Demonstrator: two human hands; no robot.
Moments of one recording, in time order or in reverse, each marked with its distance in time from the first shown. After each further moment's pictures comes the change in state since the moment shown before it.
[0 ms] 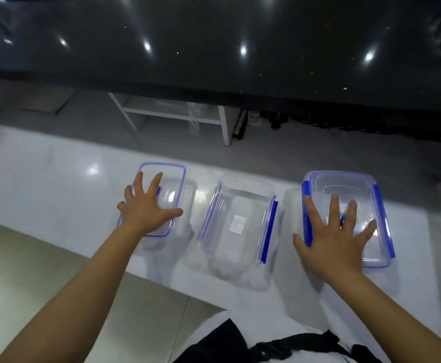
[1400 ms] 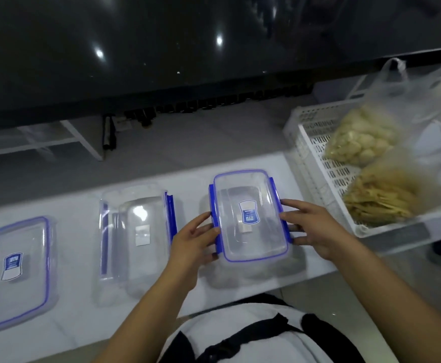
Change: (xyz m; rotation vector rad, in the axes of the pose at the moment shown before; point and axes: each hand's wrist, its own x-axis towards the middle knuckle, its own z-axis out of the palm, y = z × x) left_hand -0.157 0.227 0.064 -1.251 -0.816 0.026; right_hand -0.089 0.127 -0.064 1.495 -0.288 0.833
